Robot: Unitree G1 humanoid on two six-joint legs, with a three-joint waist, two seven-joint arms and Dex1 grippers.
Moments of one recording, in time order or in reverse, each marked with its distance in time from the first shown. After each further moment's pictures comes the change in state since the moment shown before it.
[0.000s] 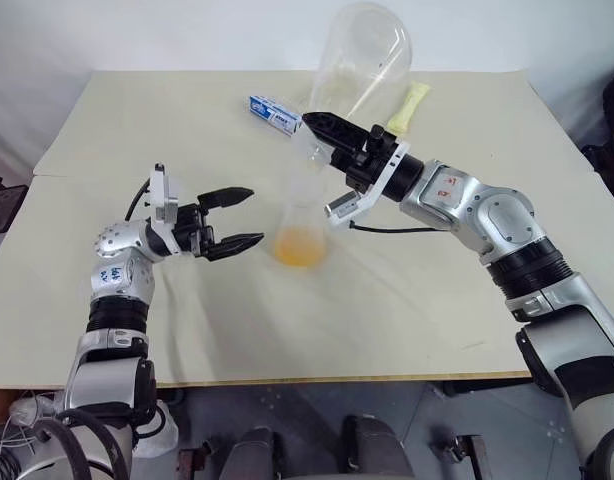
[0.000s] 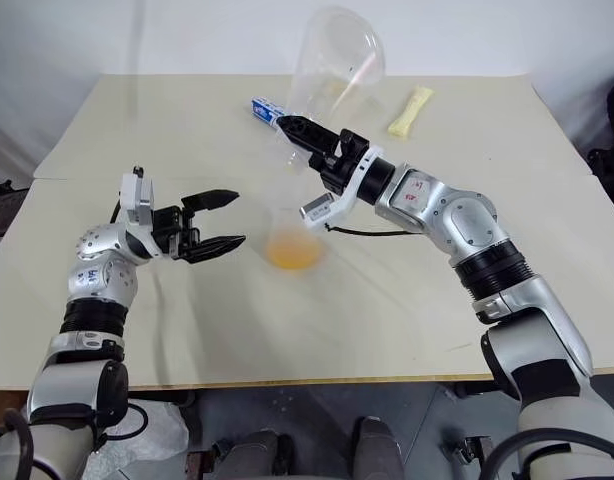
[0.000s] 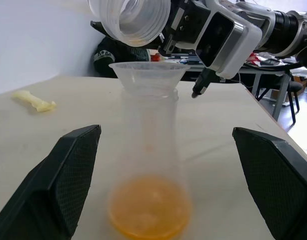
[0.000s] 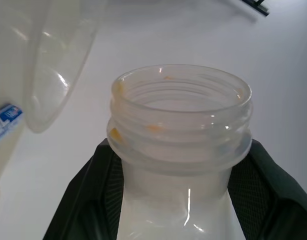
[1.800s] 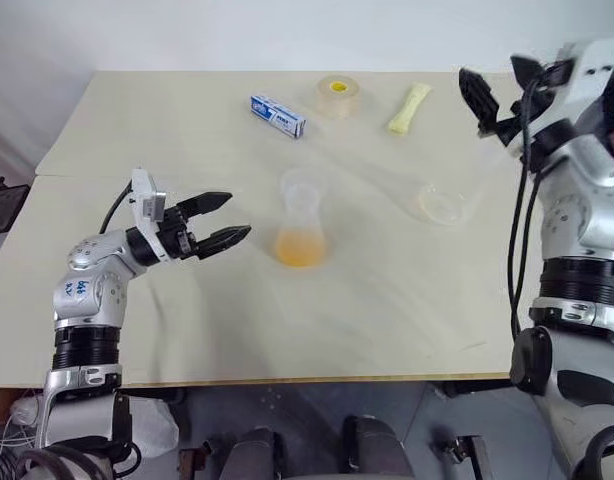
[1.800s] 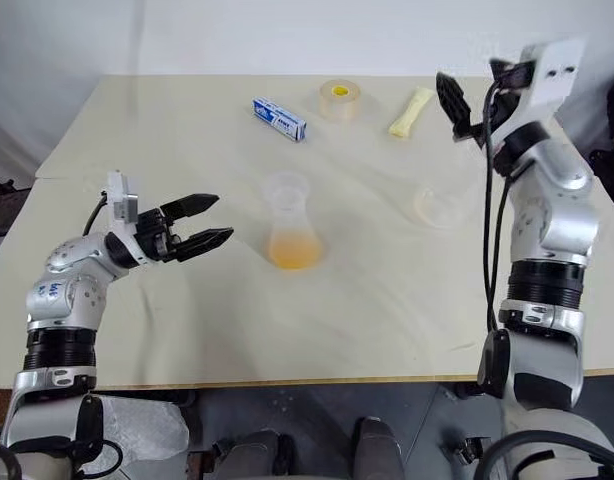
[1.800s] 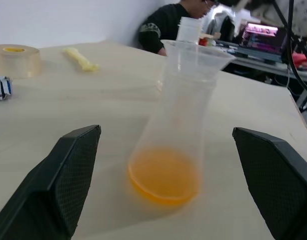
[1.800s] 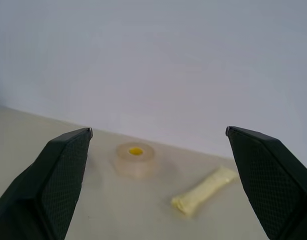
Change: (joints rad) left arm 0.241 0.110 0.037 -0.410 -0.049 0.368 0.265; right arm 0.103 0.033 -0.755 -0.054 1.441 0.816 0.765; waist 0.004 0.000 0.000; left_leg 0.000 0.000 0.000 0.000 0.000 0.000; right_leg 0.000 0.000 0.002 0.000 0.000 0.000
